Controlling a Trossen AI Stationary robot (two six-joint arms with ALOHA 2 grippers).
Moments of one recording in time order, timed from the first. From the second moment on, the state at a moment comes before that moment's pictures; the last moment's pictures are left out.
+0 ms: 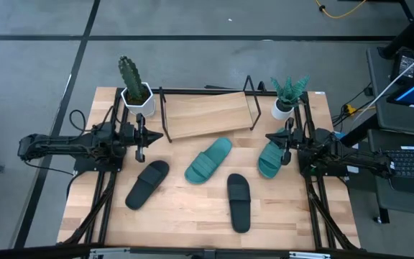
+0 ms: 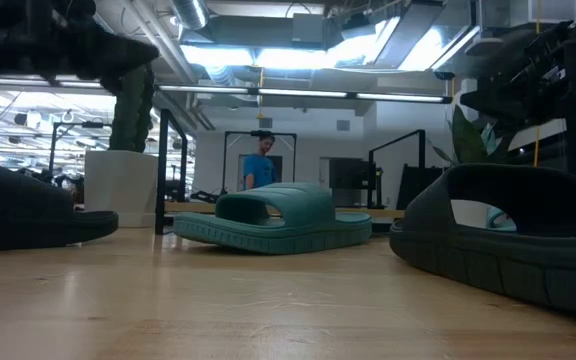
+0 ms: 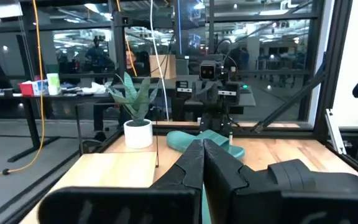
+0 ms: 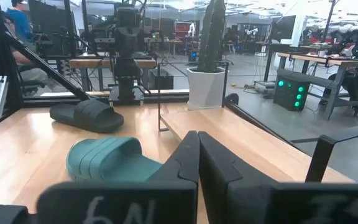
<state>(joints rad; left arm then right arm) 0.14 0.36 0.12 0.35 -0.01 0.01 -0.20 0.00 0.01 0.04 0.02 -0.03</state>
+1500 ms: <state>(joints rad) -0.54 1.31 0.73 0.12 -0.81 -0.02 -0.19 0.15 0.17 -0.16 -0.01 0.02</state>
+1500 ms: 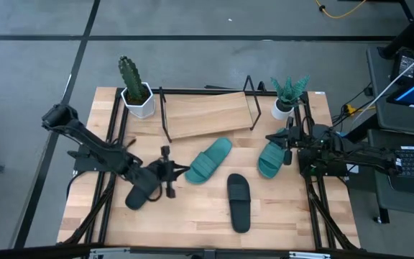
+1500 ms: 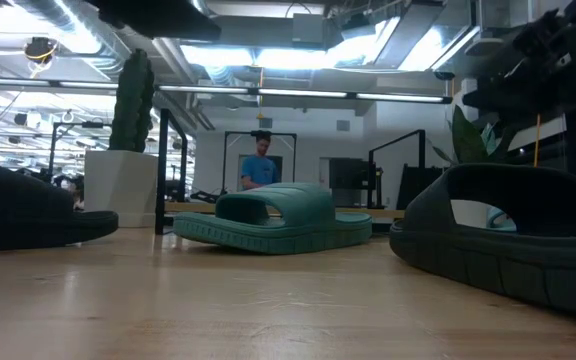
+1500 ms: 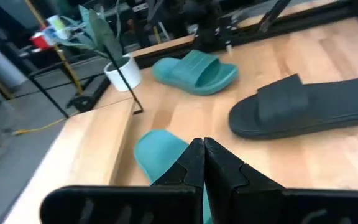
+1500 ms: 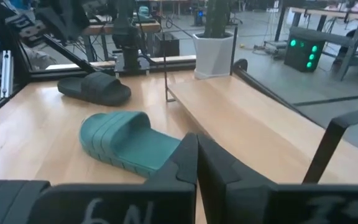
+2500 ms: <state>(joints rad) -0.52 1.51 0.86 0.08 -0.83 -0.02 -0.19 0.15 0.17 -0.17 -0.06 -0.03</state>
